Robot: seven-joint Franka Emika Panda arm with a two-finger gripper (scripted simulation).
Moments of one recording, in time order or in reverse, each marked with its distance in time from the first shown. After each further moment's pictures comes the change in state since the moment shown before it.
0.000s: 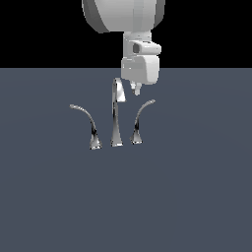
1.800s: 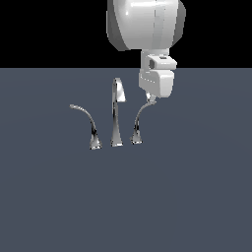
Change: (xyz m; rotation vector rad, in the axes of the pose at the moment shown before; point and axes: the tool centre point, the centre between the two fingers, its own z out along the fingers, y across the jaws) arm 0.054 0.018 0.037 0.021 0.001 0.177
